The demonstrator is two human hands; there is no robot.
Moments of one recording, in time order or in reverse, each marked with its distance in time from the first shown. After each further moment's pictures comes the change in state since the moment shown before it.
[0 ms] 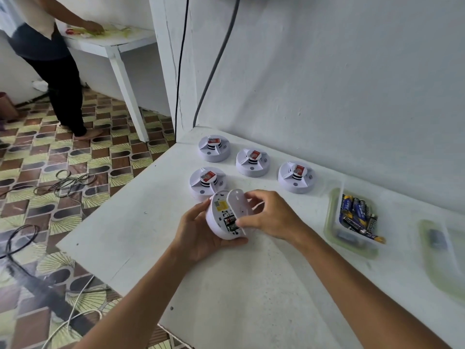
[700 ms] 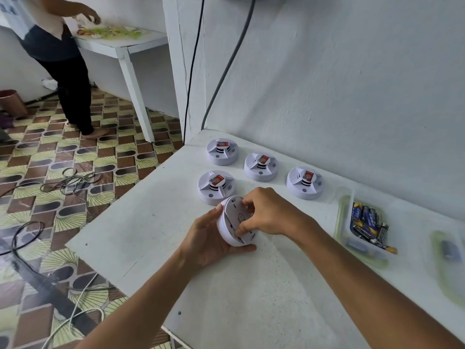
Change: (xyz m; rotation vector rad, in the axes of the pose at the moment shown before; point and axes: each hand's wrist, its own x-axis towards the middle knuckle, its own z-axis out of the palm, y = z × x) left_hand 0.001 -0.003 -0.009 -0.016 0.026 0.022; right_hand 0.020 -0.030 0.002 -0.374 -0.171 -0.084
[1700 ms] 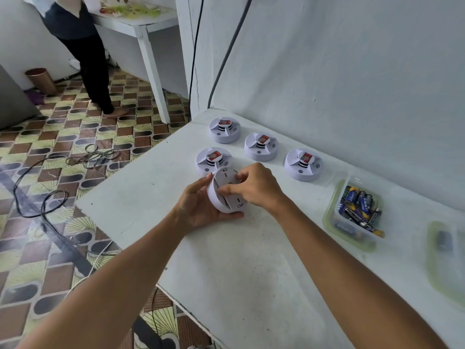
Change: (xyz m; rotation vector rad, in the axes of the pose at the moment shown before) left_hand 0.008 0.001 0.000 0.065 0.022 0.016; right_hand 0.001 0.012 0.013 0.210 0.203 0.045
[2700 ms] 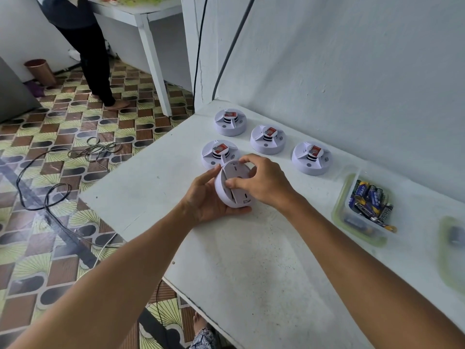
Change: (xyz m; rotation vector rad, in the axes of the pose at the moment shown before) left_hand 0.001 0.001 0.004 -0.045 0.102 -0.037; right_hand -0.006 -0.003 0.001 -0.001 0.017 -0.026
